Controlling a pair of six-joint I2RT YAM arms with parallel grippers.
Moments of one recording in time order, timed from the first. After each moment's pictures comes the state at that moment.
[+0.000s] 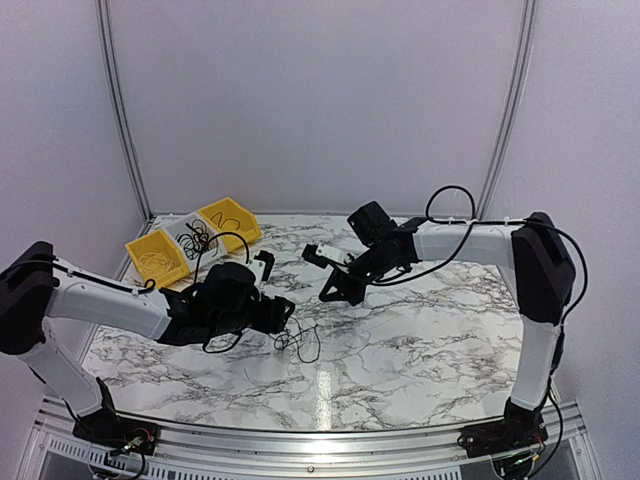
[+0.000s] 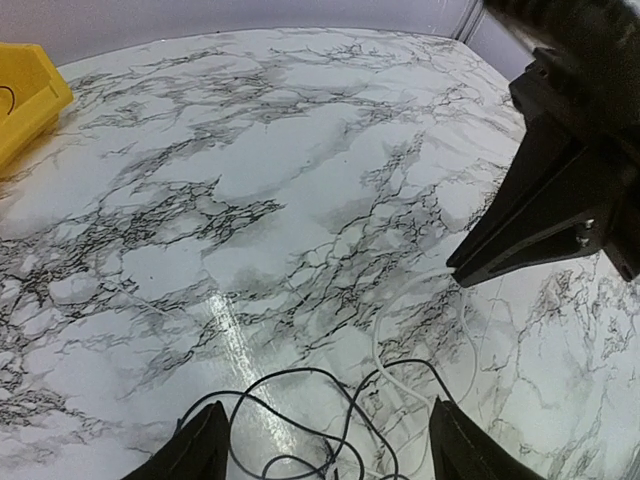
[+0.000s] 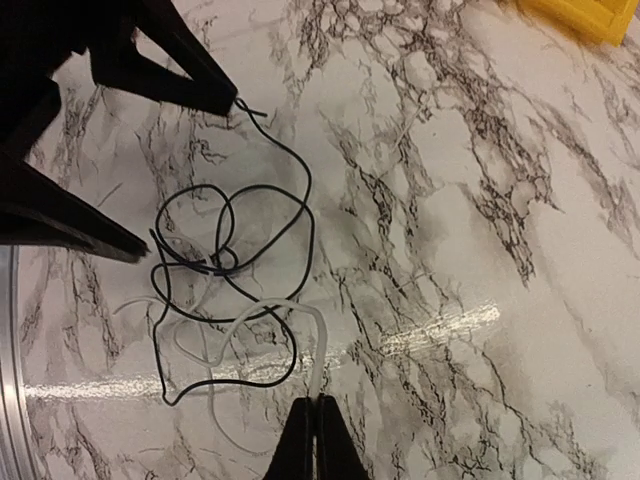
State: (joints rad) left arm -0.96 1.56 0.76 0.22 -0.26 -0.45; right arm 0.70 1.96 1.44 -0.49 -0.53 -0.44
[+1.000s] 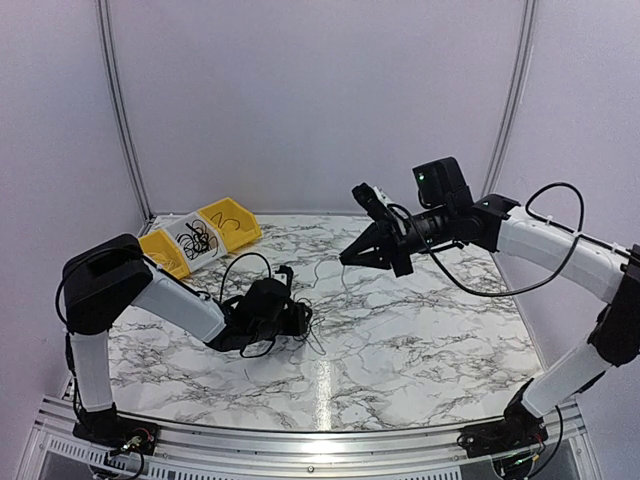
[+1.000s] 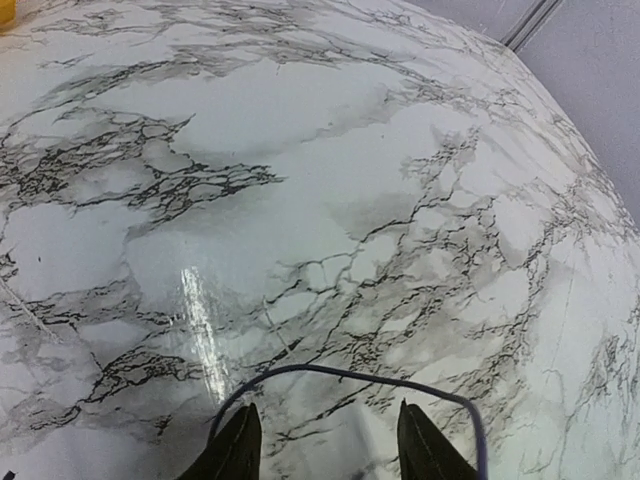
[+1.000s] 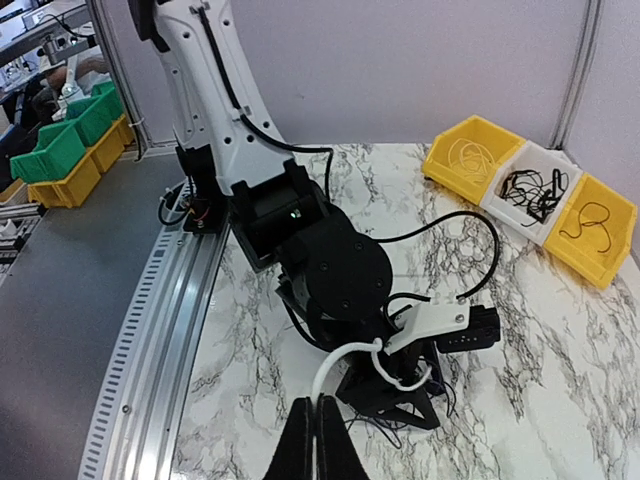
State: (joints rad) left arm -0.95 1.97 0.92 0.46 -0.27 -0.64; right arm 0.67 1.48 1.30 -0.43 -0.91 -0.42
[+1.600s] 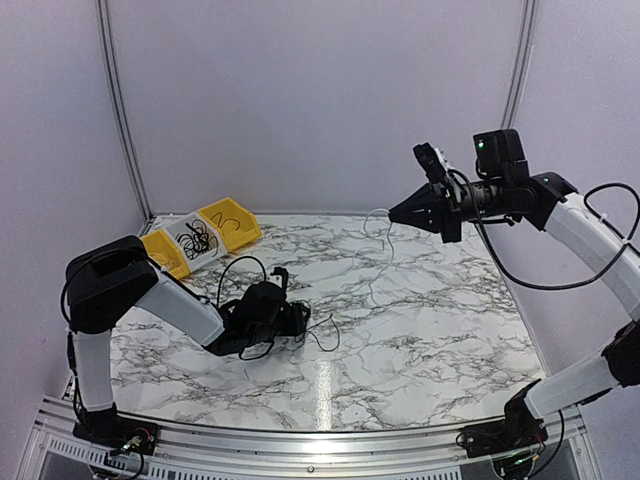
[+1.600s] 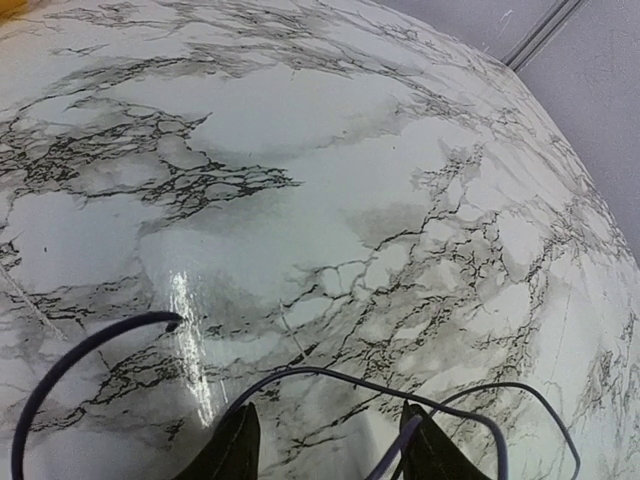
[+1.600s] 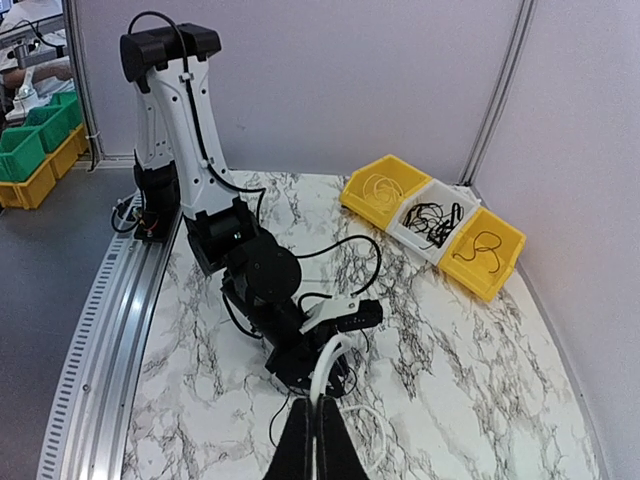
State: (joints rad) left arm -0.94 2.01 0.89 0.55 -0.27 -0.69; right arm 0.45 1.33 1.43 -0.66 -0.98 -0.60
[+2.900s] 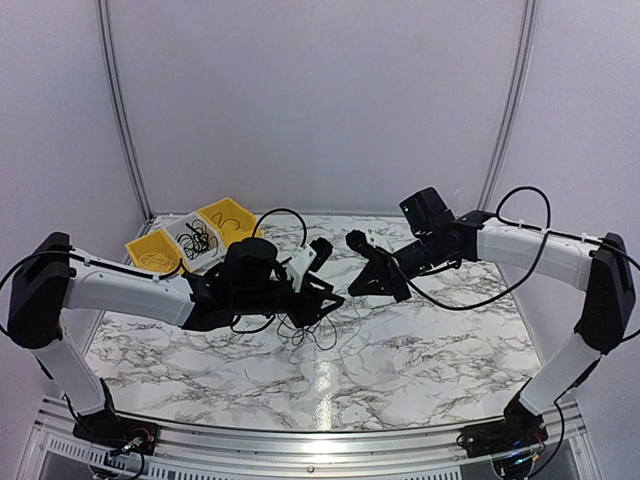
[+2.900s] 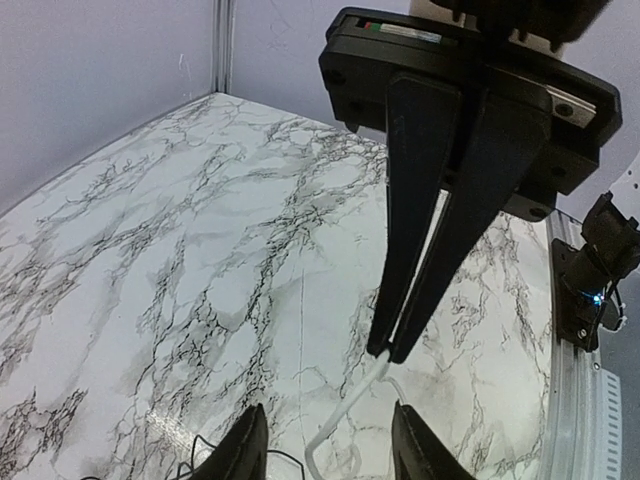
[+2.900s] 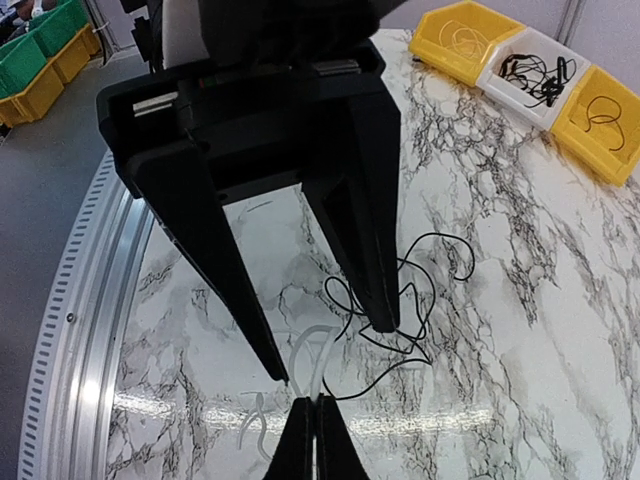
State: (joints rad) left arm -1.00 1.68 0.98 0.36 0.16 -0.11; right arm 0.61 1.57 1.22 -0.55 -0.83 -0.67
